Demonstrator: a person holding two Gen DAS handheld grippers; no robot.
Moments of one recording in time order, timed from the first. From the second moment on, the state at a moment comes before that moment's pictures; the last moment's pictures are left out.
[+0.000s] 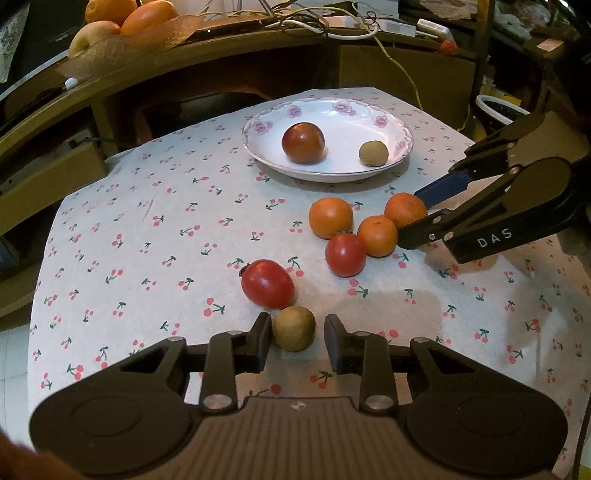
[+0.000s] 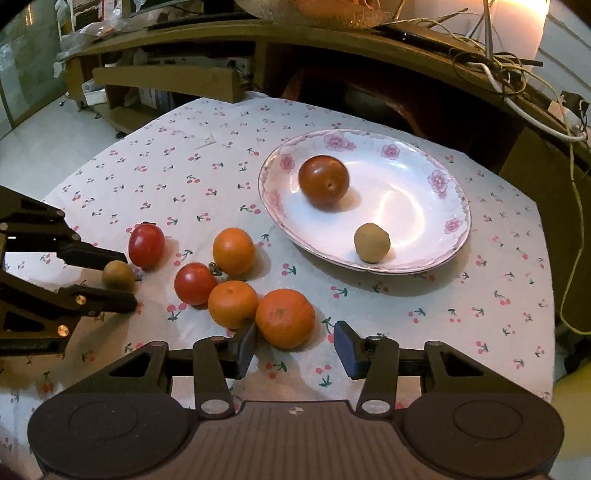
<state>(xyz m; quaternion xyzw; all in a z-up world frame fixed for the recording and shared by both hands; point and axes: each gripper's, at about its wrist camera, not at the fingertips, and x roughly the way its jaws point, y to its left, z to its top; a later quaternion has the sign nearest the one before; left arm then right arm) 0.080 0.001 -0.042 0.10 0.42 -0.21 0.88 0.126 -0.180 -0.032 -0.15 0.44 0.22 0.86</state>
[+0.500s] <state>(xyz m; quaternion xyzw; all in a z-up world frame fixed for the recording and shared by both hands) 0.072 -0.004 -0.031 0.10 0.42 -0.24 0.87 0.102 -0.188 -0.018 -0.12 0.47 0.22 0.85</state>
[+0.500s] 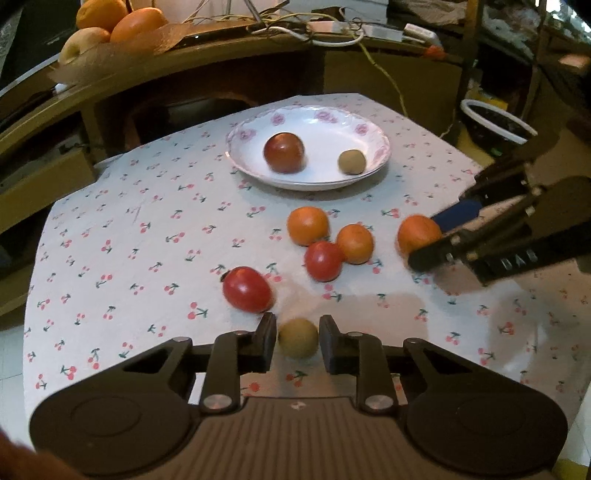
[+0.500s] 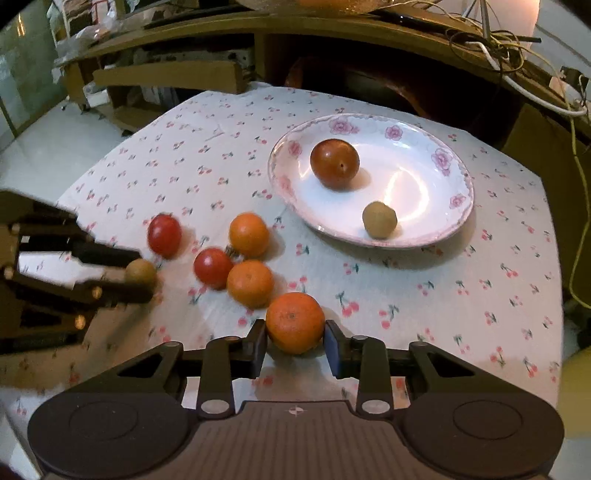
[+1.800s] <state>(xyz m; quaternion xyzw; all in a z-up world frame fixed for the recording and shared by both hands) 0.068 -0.018 -0.039 0.12 0.44 -0.23 0.86 0.084 -0.184 -0.027 -0.15 0.47 0.21 0.85</state>
